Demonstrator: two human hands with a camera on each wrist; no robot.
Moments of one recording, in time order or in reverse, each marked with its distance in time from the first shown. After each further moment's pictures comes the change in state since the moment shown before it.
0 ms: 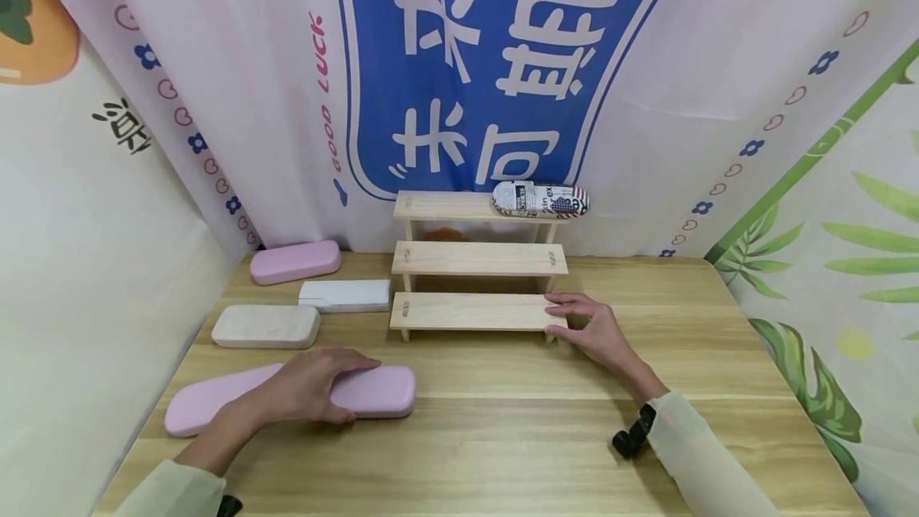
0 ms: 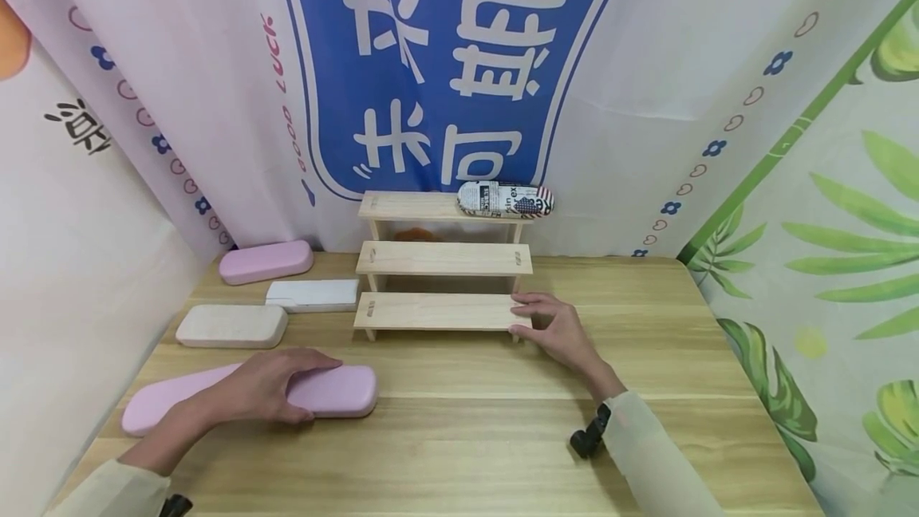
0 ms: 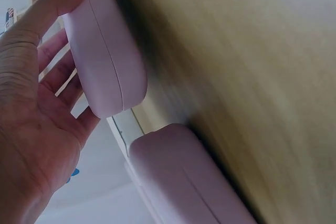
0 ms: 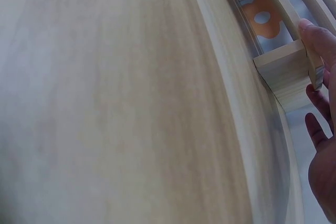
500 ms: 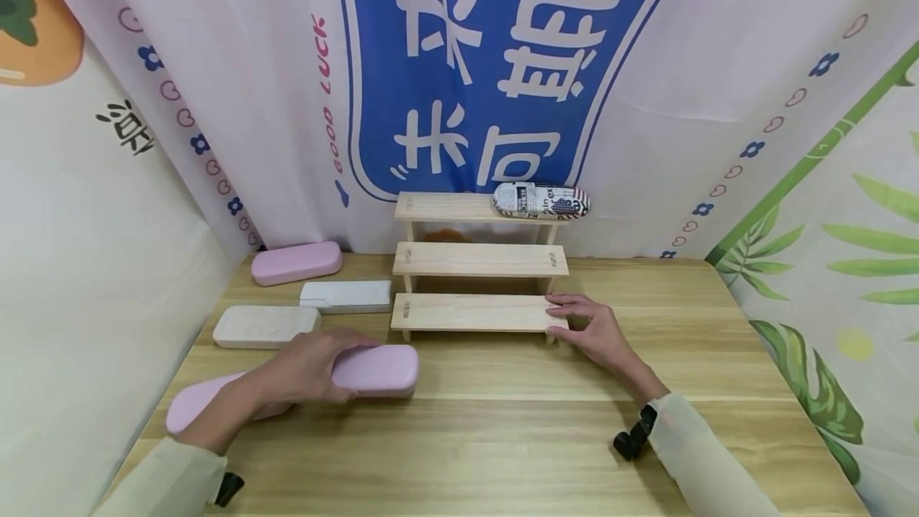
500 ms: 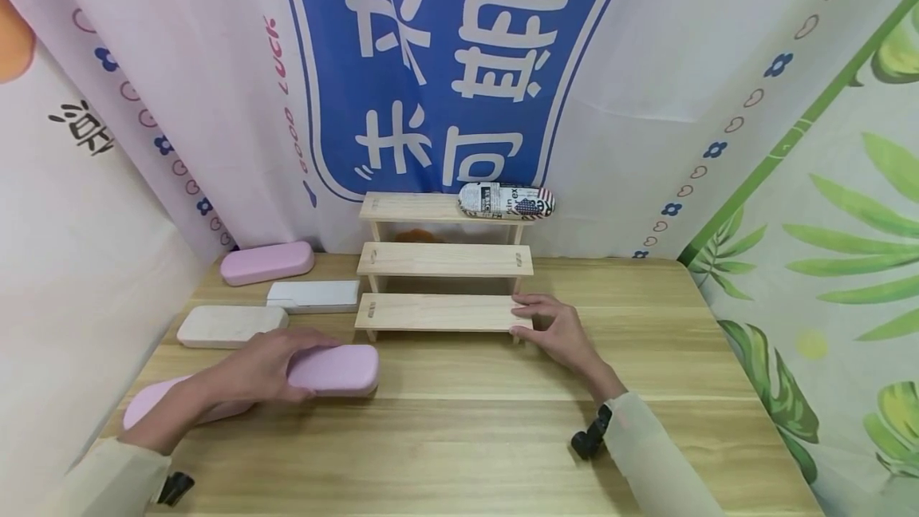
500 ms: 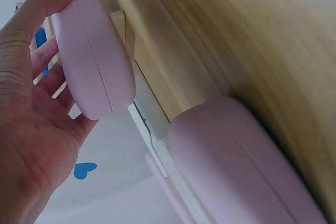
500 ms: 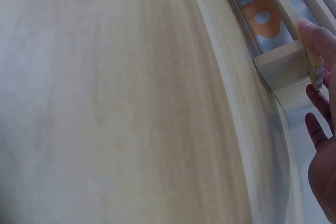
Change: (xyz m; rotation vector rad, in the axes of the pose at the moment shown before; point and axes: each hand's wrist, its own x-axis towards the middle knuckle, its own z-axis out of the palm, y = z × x) left_hand 0.015 0.004 -0.025 0.007 0.018 -0.070; right_hand -0.001 -0.004 0.003 -0.005 0.014 -0.009
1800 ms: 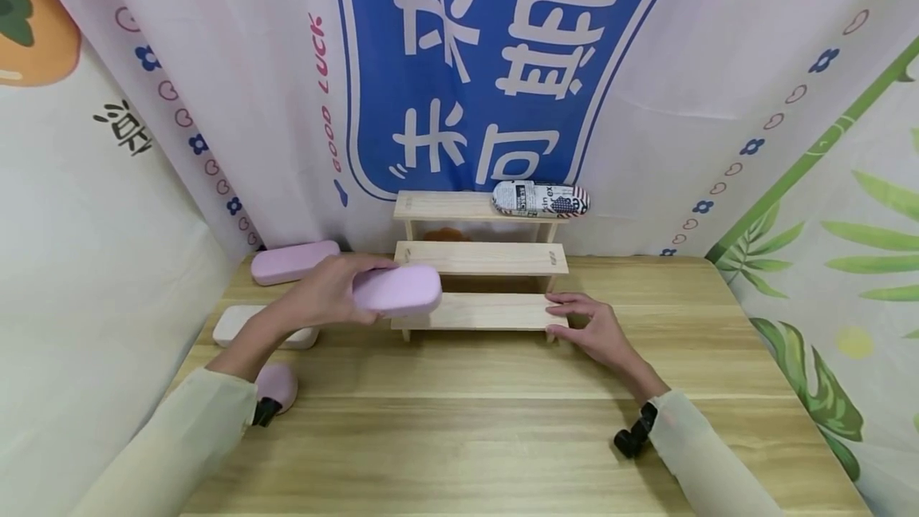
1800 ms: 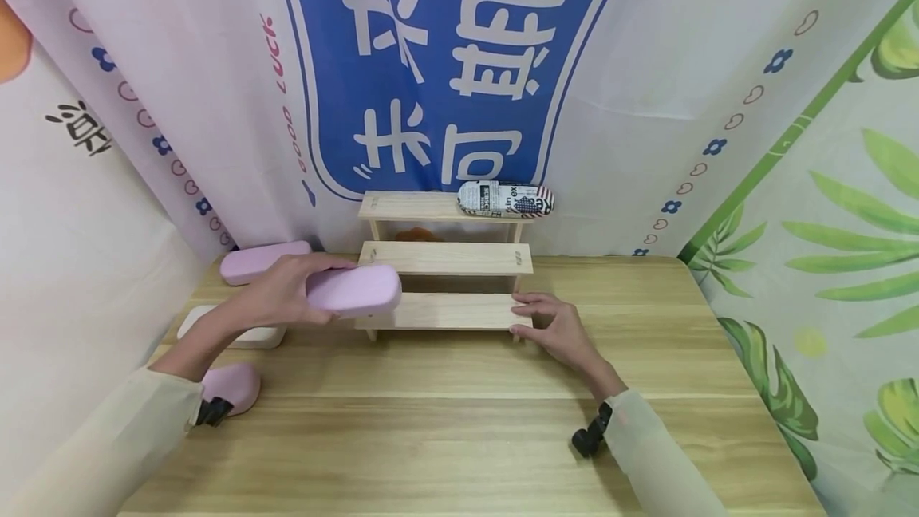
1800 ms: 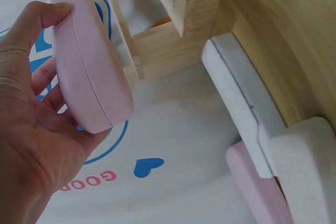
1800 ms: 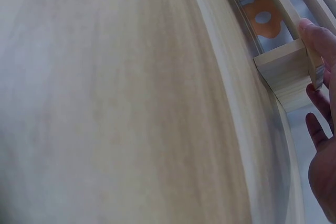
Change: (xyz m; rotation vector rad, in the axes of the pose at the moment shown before) left_hand 0.073 0.016 -0.068 -0.082 0.195 0.085; right_hand 0.001 0.000 -0.004 0.009 -0.019 0.025
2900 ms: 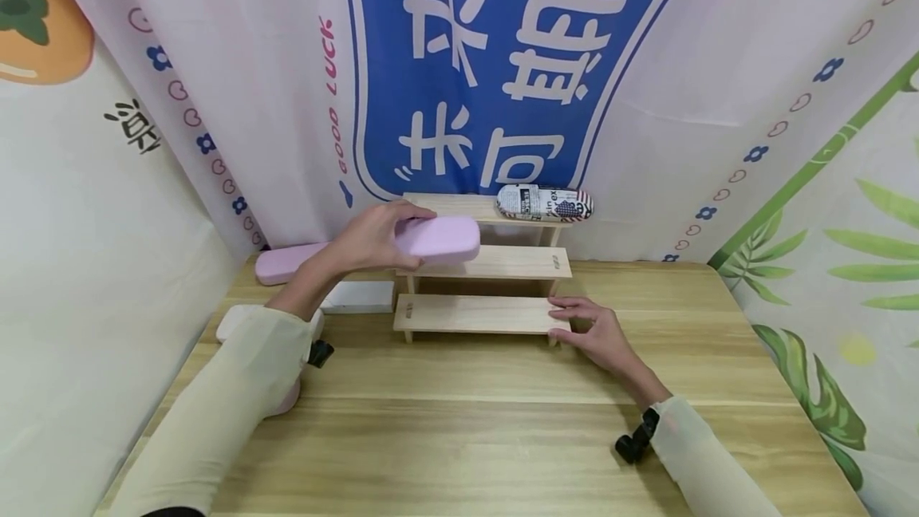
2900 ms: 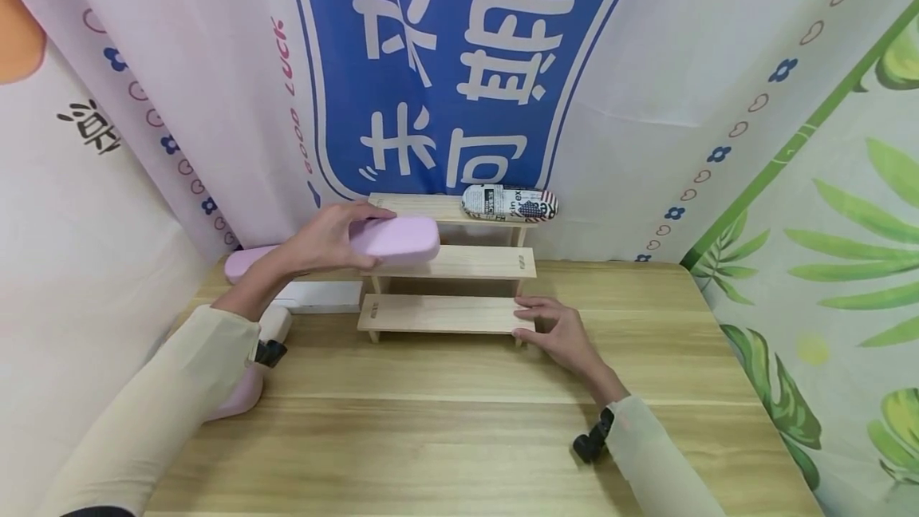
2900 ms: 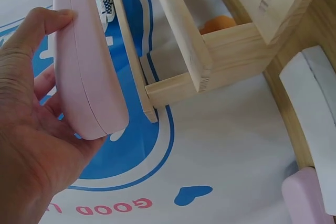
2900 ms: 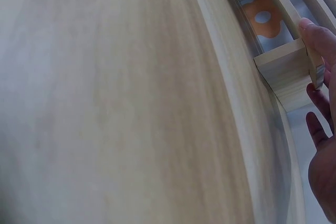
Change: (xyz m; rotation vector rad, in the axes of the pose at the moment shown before) left_hand 0.078 0.014 -0.019 0.025 0.040 0.000; right_hand -0.002 0.002 0.002 -0.004 0.001 -0.021
